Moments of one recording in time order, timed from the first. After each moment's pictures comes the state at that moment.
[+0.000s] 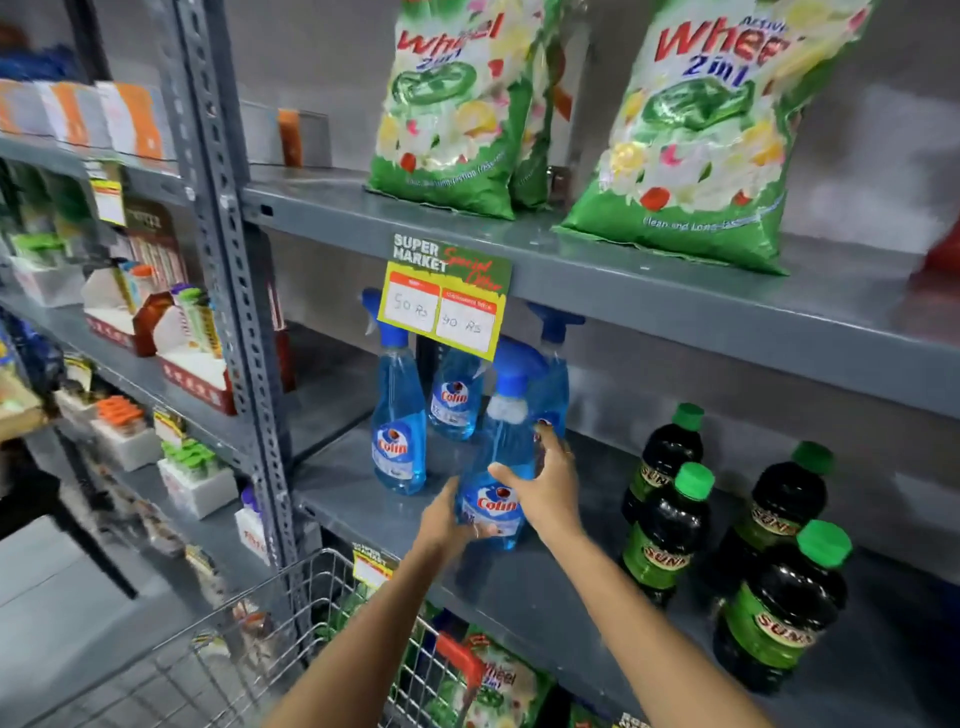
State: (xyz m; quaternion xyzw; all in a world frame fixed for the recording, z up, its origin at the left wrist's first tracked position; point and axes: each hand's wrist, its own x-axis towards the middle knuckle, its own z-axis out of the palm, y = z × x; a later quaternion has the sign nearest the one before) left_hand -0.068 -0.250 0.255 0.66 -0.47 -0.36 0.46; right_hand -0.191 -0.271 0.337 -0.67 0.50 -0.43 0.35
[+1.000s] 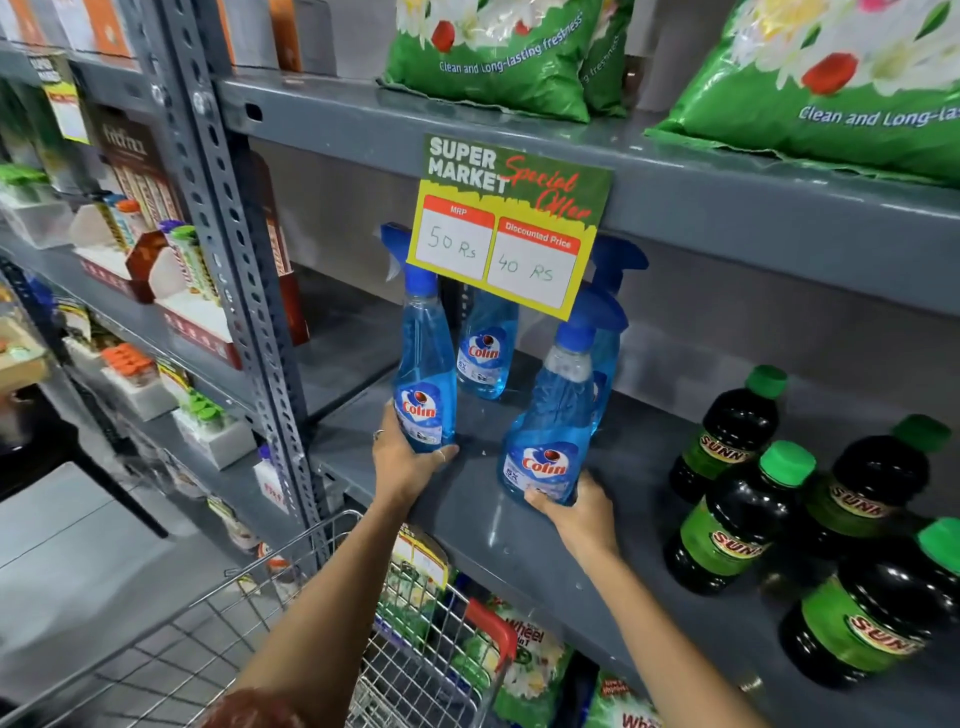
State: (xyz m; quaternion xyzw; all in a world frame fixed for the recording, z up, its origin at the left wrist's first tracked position) left_hand 0.019 -0.272 0.238 0.72 -0.36 -0.22 0.56; right_hand -0.190 -0.286 0.253 -0.62 0.57 -0.36 0.41
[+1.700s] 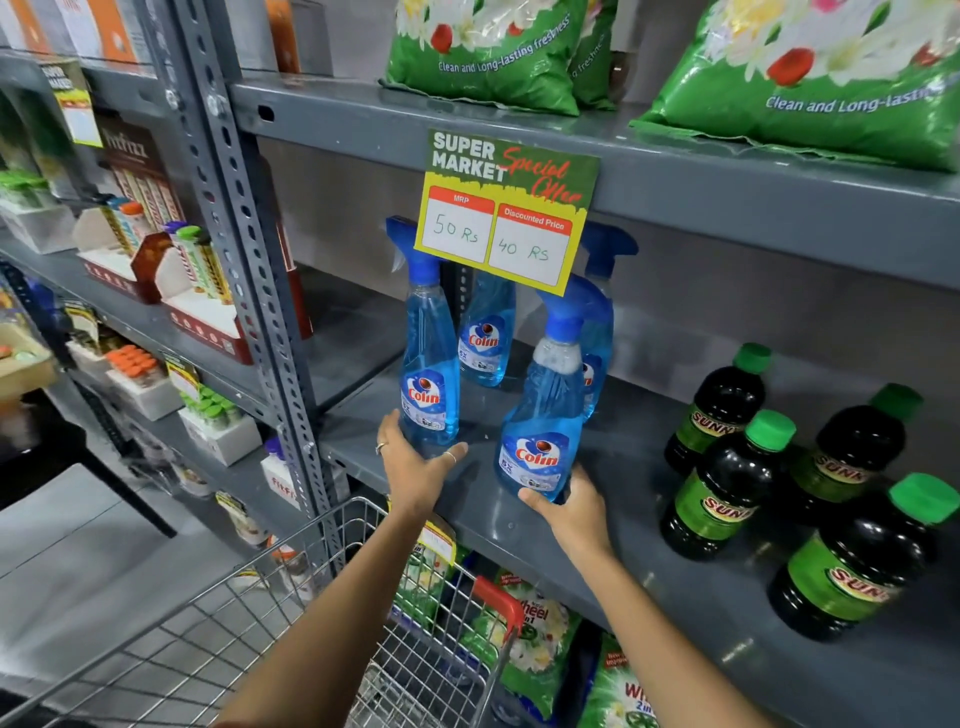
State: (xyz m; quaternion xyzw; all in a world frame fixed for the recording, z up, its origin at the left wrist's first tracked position) left_hand -0.011 -0.238 0.246 0.70 -0.31 -0.23 0.60; right_hand -0.191 -0.262 0.240 -0.63 0.55 -0.37 0.41
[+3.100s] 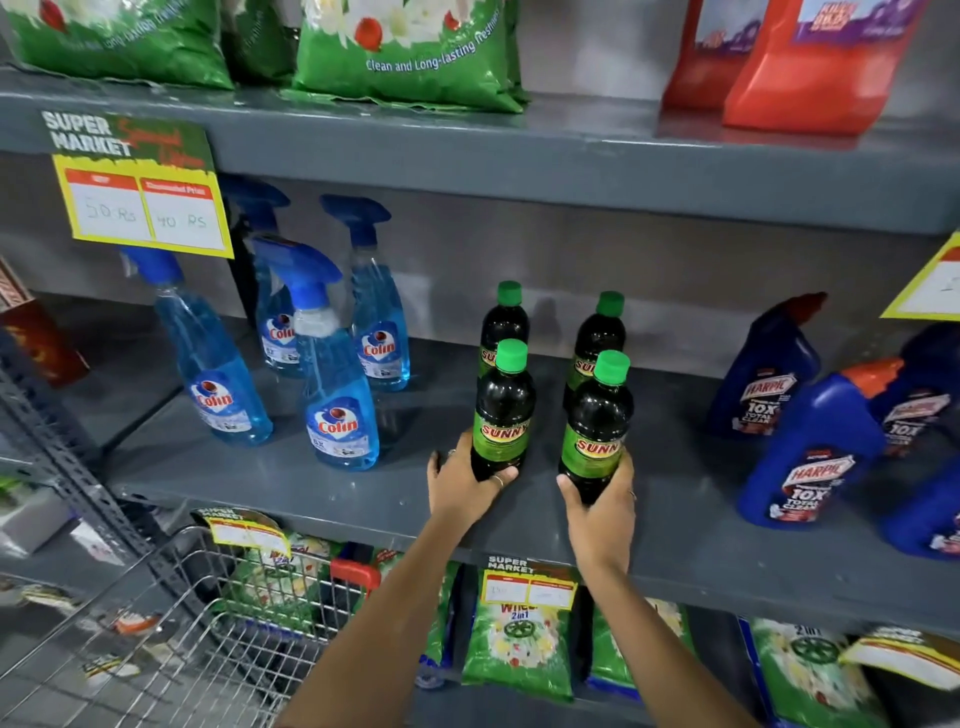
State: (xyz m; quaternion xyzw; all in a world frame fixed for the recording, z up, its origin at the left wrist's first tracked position) left_hand -0.243 -0.239 0.235 0.65 -0.62 -0.28 0.34; right_hand -0.391 -0.195 0.227 -0.46 0.70 -0.51 0.19
